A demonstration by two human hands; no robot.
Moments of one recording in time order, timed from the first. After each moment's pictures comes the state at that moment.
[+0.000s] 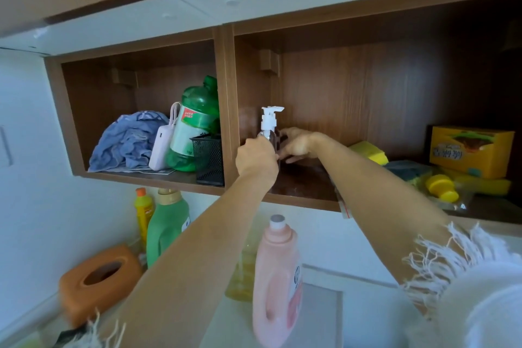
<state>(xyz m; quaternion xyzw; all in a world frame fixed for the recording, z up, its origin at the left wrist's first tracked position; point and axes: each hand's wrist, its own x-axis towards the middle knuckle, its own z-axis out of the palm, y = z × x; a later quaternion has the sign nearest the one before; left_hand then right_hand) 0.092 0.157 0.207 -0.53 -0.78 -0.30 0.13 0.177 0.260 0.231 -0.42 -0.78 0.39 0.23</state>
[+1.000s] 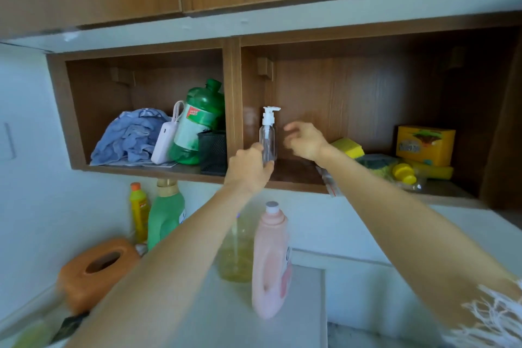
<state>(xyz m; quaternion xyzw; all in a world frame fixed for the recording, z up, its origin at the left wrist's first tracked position) 0.075 0.094 0.189 -0.65 -0.67 -0.34 0.11 0.212 0.188 0.228 -0.46 -0.74 0.24 0.44</state>
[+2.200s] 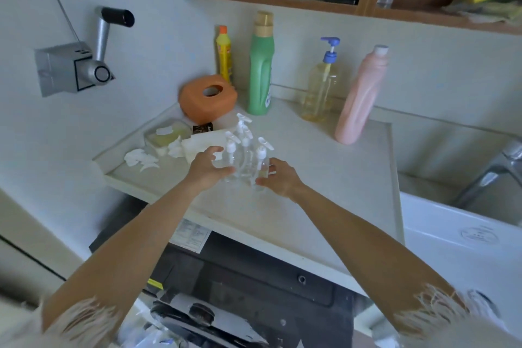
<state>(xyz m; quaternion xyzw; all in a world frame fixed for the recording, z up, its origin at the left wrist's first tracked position) -0.208 -0.190 -0.119 -0.47 -0.76 -0.36 -0.26 -0.009 -0.122 -0.129 -0.49 -0.74 0.41 0.18</state>
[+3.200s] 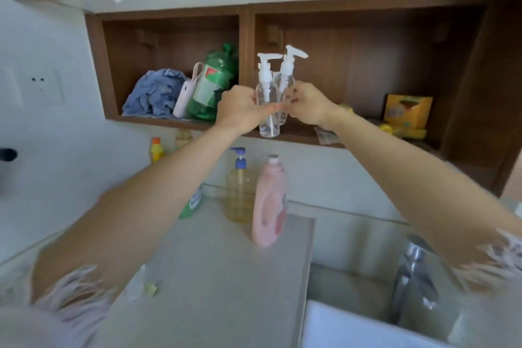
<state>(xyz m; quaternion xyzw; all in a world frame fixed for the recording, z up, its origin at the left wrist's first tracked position) 0.076 -0.034 0.212 -0.62 -0.61 -0.49 0.00 0.230 0.036 0.229 -0.32 -0.84 0.21 0.38</state>
